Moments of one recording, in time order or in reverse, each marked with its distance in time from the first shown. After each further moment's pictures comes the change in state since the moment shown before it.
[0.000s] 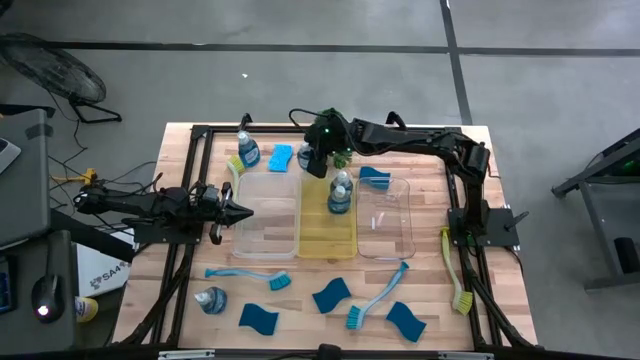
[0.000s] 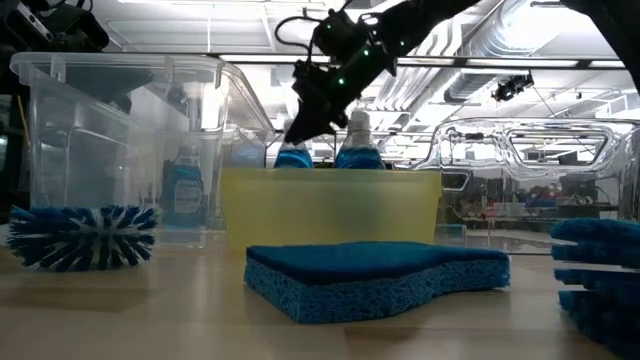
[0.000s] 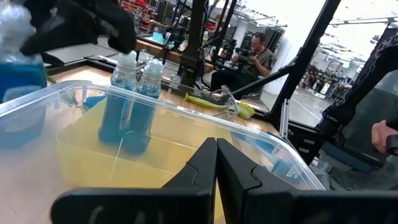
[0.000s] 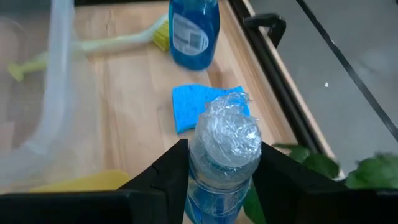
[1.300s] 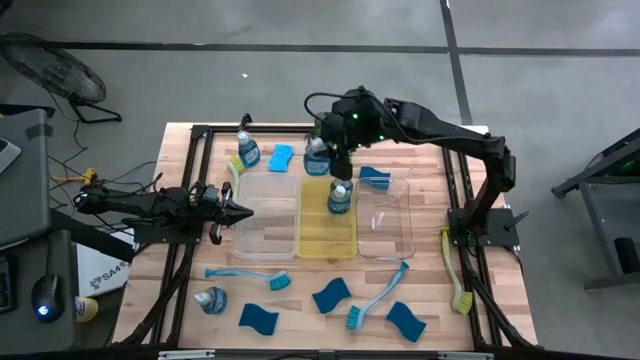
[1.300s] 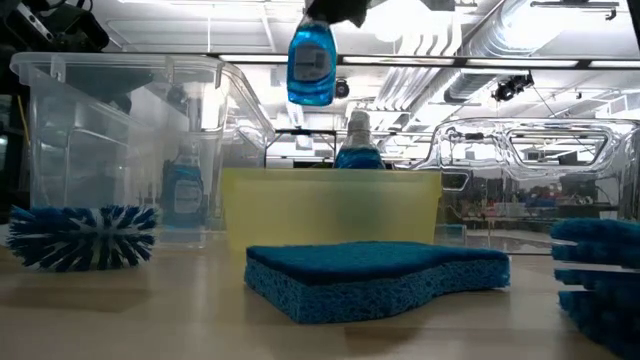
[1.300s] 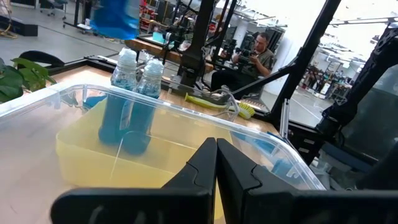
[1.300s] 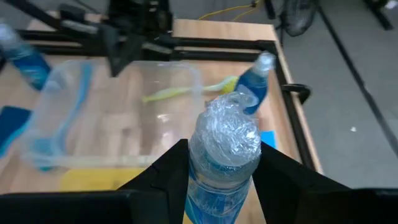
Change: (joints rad) left arm 0.000 0.000 0.000 0.000 0.000 0.000; right arm 0.136 -0.216 0.351 -0.535 -0.099 -0.048
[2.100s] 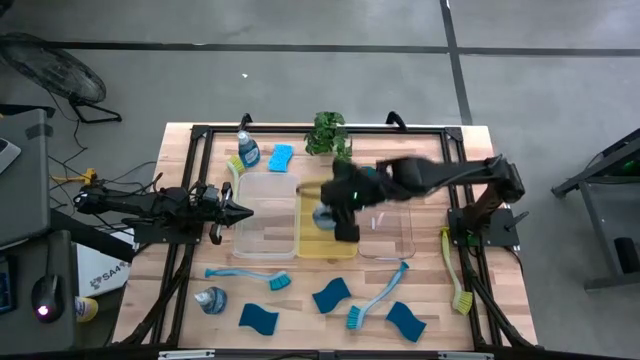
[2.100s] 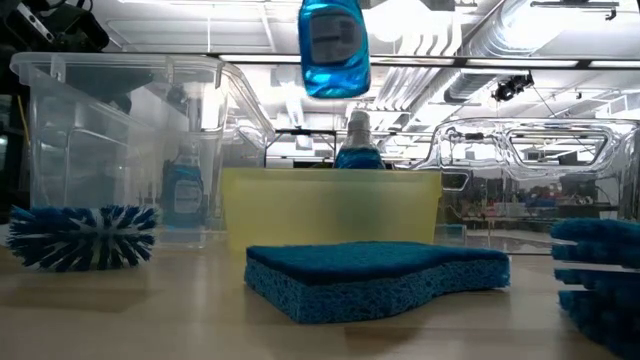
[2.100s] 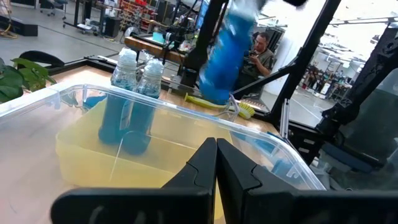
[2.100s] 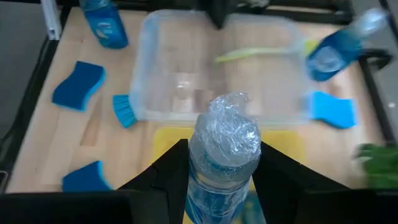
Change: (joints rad) left arm 0.000 0.000 0.000 0.000 0.000 0.000; right arm 0.373 -0.022 -0.122 -0.061 0.227 0.256
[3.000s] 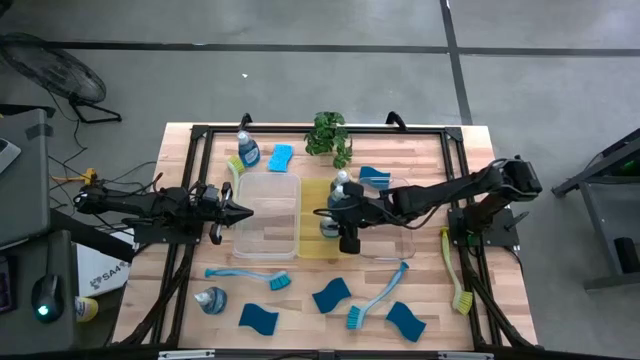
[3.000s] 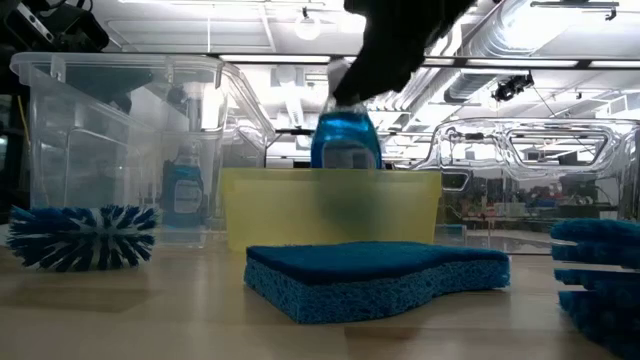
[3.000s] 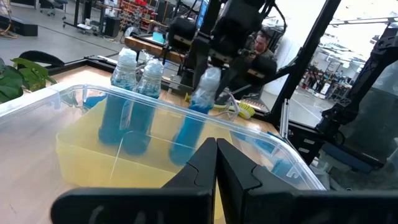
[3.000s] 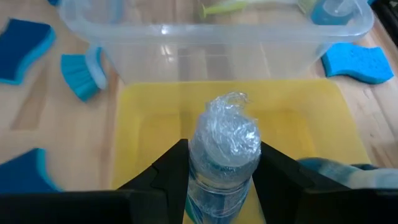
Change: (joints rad) left arm 0.000 0.000 0.000 0.000 0.000 0.000; right arm 0.007 -0.128 -0.694 0.615 0.103 0.036
